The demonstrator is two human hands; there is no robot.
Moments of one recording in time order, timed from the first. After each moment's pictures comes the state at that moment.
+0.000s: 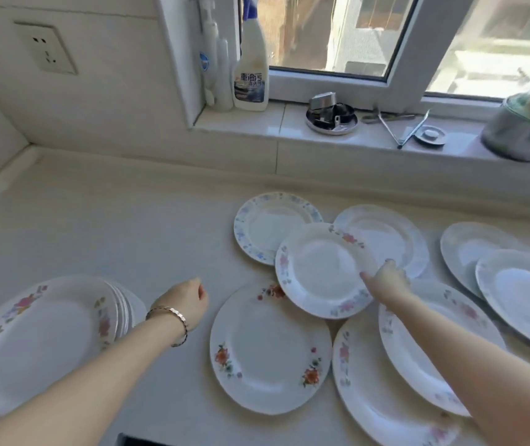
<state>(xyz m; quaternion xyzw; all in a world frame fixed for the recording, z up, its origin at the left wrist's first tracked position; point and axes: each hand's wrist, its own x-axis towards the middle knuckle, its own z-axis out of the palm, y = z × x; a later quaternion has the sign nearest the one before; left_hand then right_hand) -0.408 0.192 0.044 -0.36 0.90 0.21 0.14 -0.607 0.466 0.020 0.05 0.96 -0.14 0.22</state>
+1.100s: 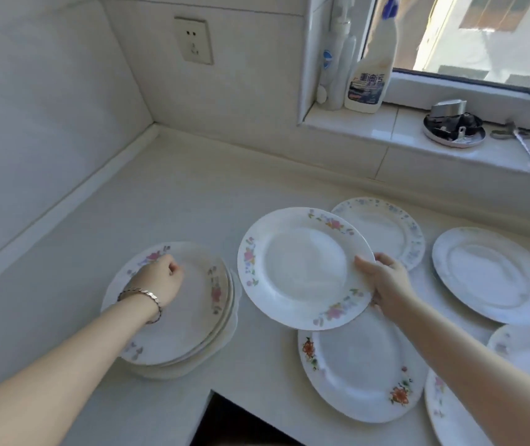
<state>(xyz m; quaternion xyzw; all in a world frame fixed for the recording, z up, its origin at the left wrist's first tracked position) -0.273 0.056 0.061 -0.52 0.82 0.25 0.02 -0.512 0.319 0.060 0.02 0.72 -0.61 0.32</state>
